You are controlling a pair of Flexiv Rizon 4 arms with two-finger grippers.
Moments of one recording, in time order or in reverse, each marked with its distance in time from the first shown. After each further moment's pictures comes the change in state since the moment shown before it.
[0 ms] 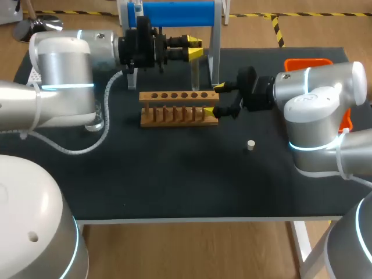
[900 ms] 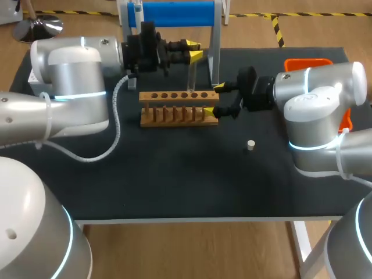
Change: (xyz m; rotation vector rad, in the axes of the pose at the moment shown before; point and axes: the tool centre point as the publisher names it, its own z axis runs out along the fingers) left arm -0.024 0.031 -0.003 -0.074 -0.129 0.013; right arm 0.000 0.000 0.000 -0.001 0.000 0.000
